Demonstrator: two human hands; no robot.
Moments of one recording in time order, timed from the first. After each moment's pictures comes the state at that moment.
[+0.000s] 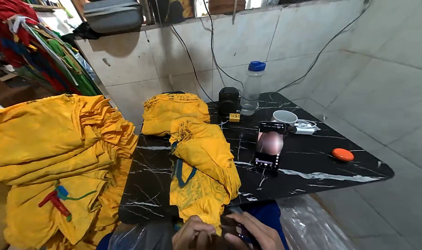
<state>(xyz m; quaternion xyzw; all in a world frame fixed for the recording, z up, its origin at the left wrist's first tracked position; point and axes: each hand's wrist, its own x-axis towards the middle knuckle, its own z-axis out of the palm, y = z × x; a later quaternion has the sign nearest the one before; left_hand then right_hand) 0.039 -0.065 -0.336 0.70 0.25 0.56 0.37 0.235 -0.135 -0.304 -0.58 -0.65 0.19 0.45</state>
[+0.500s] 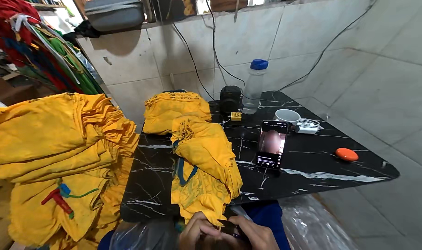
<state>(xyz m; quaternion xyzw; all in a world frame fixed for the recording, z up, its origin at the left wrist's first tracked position) 0.038 -0.066 -0.336 0.72 0.24 0.51 0.41 0.224 -0.128 -0.316 -0.57 -0.69 0.11 0.43</state>
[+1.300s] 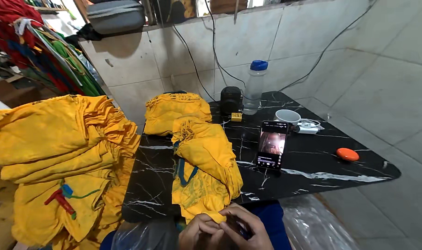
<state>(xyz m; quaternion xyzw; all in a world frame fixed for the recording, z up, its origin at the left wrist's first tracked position) 0.041 -0.070 -0.334 0.68 0.26 0.51 0.46 0.222 -0.106 -0.333 -0.47 -0.58 0.33 0.57</state>
